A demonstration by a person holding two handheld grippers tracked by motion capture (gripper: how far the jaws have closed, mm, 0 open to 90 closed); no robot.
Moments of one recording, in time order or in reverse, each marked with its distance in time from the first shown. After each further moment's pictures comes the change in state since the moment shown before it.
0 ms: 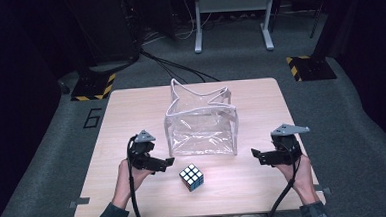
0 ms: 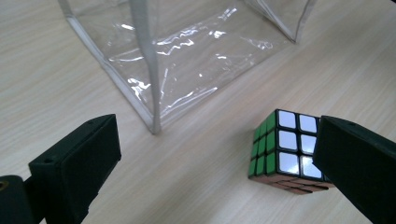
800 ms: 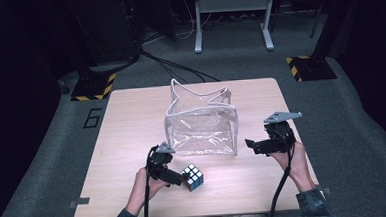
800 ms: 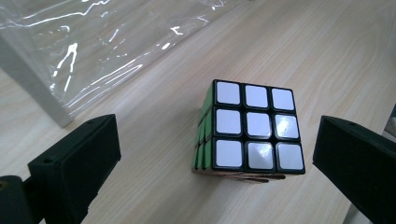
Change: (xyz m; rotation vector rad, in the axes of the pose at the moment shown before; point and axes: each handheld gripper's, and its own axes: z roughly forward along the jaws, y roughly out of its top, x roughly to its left) left arm -0.036 -0.012 0.040 0.097 -0.114 0.041; right arm 0.001 0.038 0.005 0.013 0.035 -0.033
